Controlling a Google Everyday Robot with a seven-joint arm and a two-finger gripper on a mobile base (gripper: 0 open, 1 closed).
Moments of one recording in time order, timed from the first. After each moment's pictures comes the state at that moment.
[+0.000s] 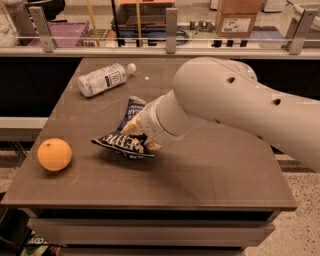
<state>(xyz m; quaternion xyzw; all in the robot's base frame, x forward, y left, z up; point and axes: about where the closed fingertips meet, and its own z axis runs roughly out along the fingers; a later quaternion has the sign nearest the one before) 0.484 0.051 0.833 -0.92 0.21 -0.10 0.31</state>
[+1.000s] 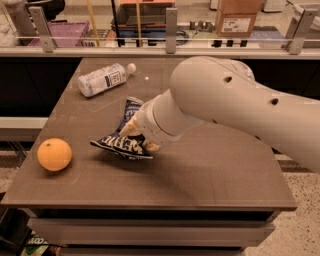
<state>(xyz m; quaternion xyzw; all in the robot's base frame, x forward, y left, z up) 0.482 0.054 0.836 -0.92 0.21 -0.10 0.31</state>
